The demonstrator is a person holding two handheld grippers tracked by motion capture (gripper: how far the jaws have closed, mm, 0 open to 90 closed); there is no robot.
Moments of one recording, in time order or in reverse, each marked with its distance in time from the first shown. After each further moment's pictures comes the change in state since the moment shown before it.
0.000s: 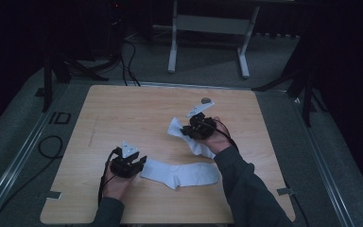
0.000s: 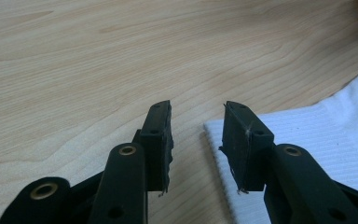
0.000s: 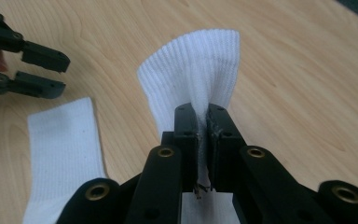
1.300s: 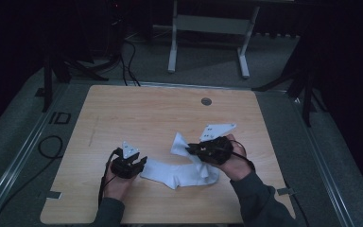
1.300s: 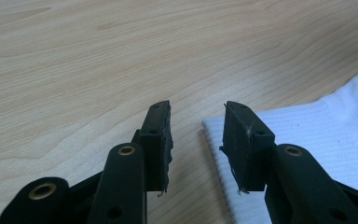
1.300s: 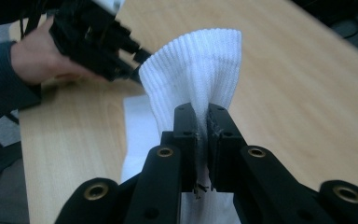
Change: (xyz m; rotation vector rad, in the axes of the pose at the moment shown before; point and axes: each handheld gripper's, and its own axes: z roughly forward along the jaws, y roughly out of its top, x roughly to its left) left arm -0.001 -0.001 0.001 0.008 0.004 -0.002; right arm 0.066 -0.031 -0.073 -0.116 0.075 -0.113
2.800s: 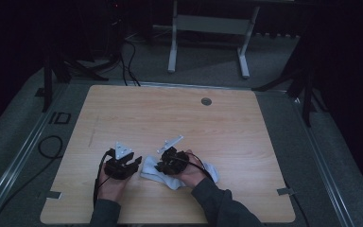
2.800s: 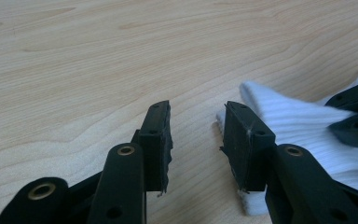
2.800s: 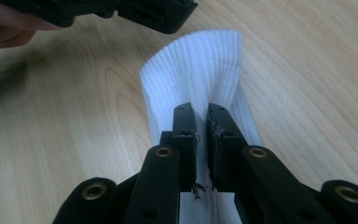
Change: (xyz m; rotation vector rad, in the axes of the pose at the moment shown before) left arm 0.009 -0.004 -0.015 -0.015 0.013 -0.027; right arm 0.030 -0.015 0.145 0.209 0.112 0.151
